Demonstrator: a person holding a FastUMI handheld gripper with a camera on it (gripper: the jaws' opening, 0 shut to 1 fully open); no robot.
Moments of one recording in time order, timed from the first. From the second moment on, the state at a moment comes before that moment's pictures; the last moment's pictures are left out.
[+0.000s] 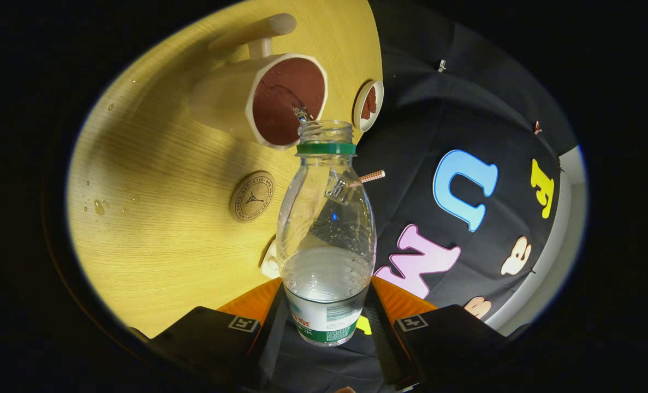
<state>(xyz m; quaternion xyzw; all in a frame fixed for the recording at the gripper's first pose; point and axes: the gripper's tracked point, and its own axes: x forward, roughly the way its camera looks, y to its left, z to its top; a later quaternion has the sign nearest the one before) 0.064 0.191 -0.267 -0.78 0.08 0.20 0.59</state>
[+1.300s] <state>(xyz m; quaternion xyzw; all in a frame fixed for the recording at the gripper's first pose) 0.082 0.225 -0.248 -0.85 -0.02 0.21 0.48</state>
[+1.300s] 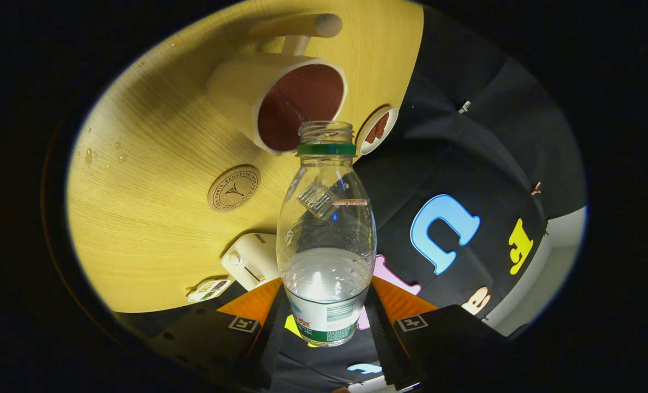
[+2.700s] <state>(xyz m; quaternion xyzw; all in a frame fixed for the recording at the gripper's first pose) 0.071 0.216 -0.265 -0.82 0.01 0.23 0.52</state>
